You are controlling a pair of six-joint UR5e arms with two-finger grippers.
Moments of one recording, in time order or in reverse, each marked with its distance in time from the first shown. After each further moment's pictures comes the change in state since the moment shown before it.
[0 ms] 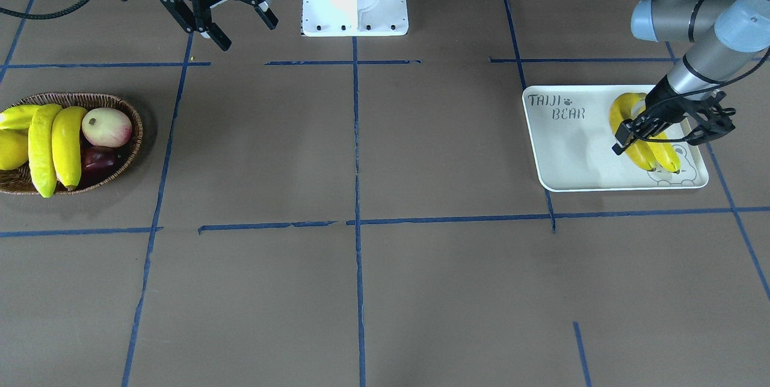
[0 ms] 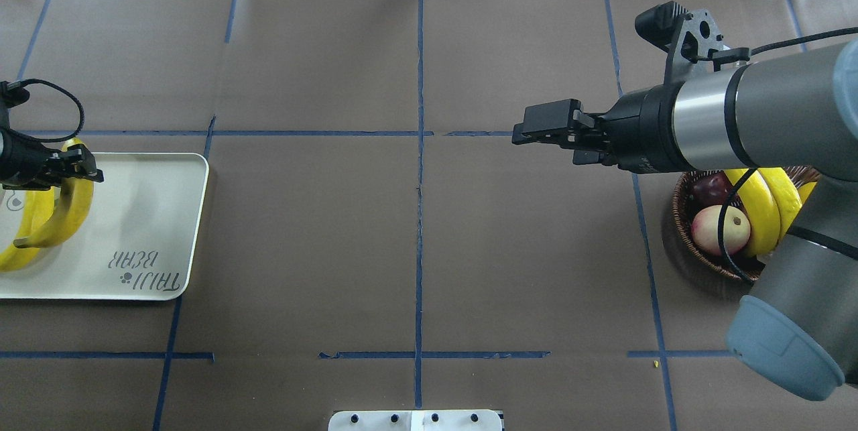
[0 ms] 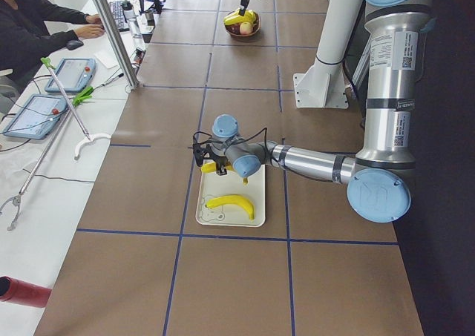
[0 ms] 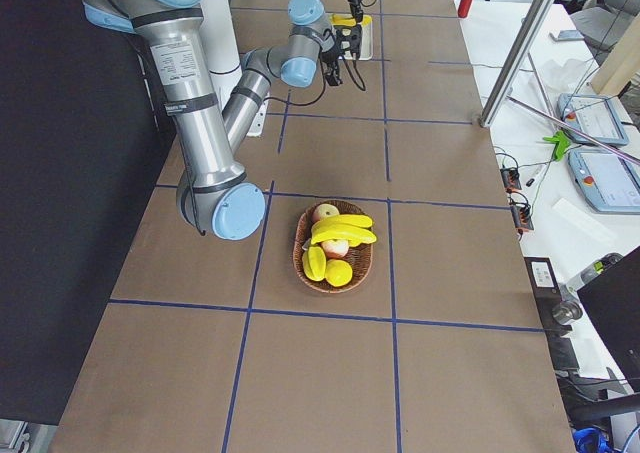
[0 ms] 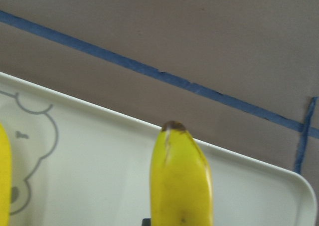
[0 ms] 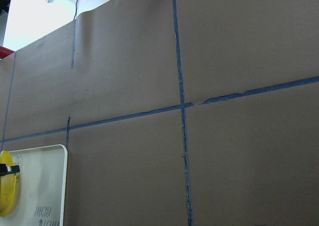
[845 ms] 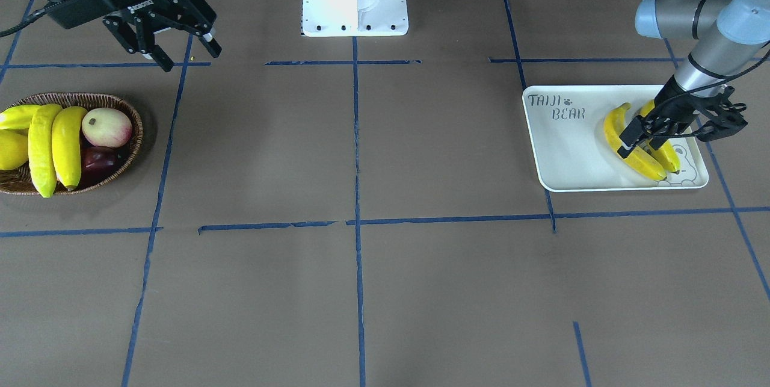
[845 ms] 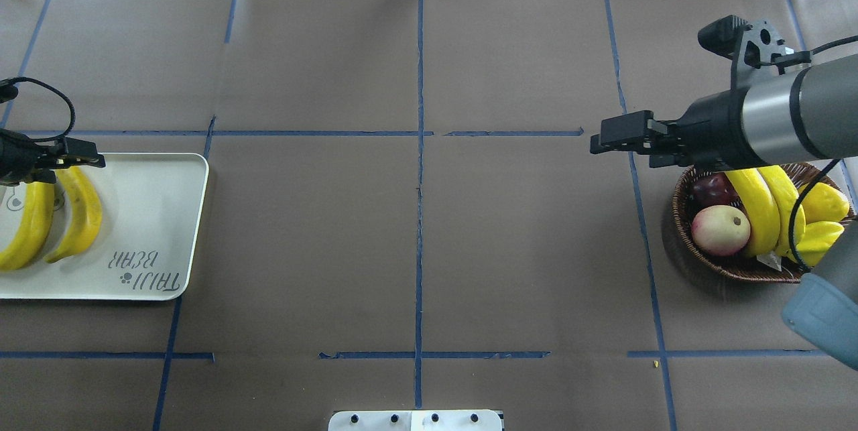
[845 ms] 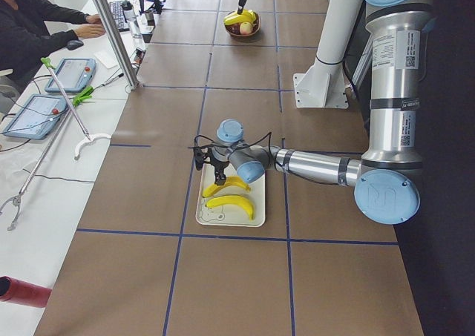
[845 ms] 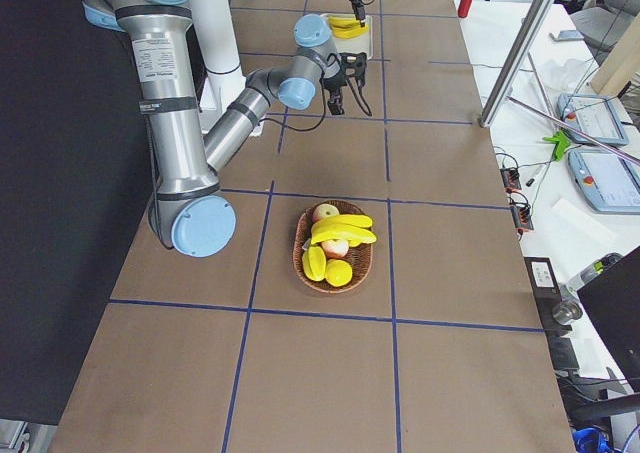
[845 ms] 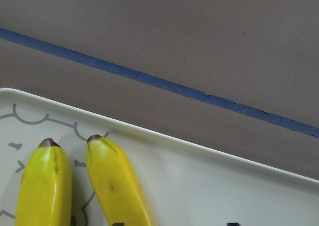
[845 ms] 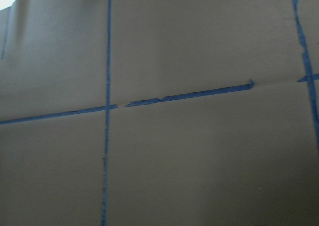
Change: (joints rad) left arm 0.005 0.003 -0.008 -0.058 0.082 0.002; right arm 0.126 -0.203 -0.007 0.004 0.117 -0.193
